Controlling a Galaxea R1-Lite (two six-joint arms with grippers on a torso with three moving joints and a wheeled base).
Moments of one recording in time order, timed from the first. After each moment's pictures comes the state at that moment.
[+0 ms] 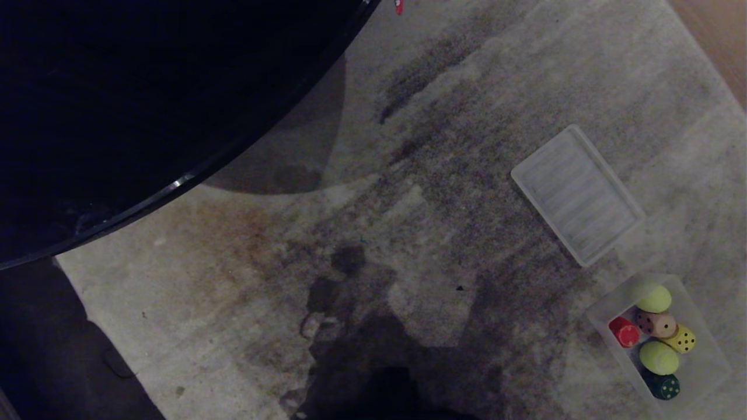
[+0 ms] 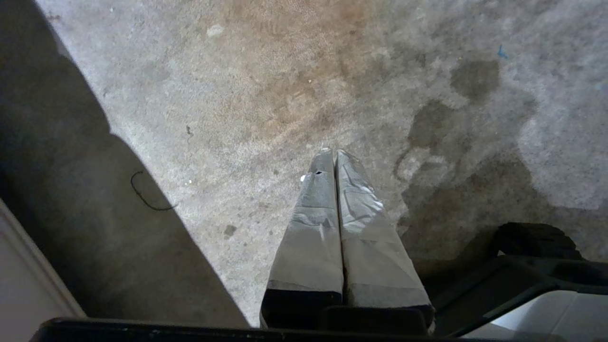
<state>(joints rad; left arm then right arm) 0.00 0.00 0.00 0.00 0.04 -0.02 0.01 0.00 -0.06 0.16 -0.01 0.05</state>
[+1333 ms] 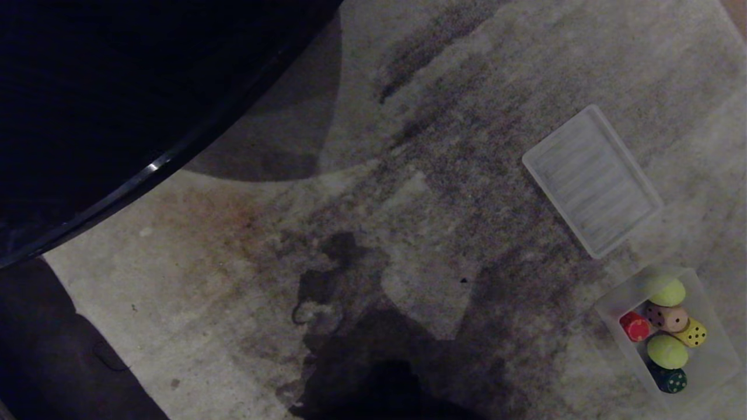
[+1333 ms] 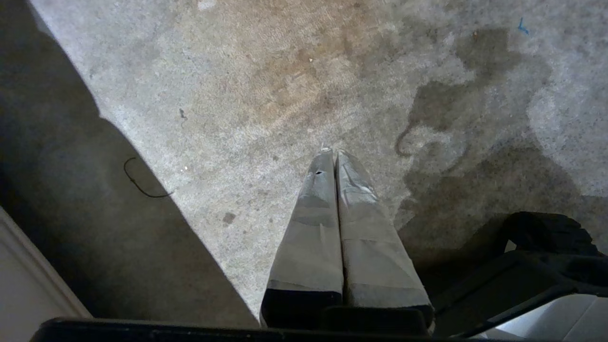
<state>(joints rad) 0.00 0.00 0.00 0.00 0.04 -0.02 0.01 0.00 -0.06 0.16 -0.01 0.04</state>
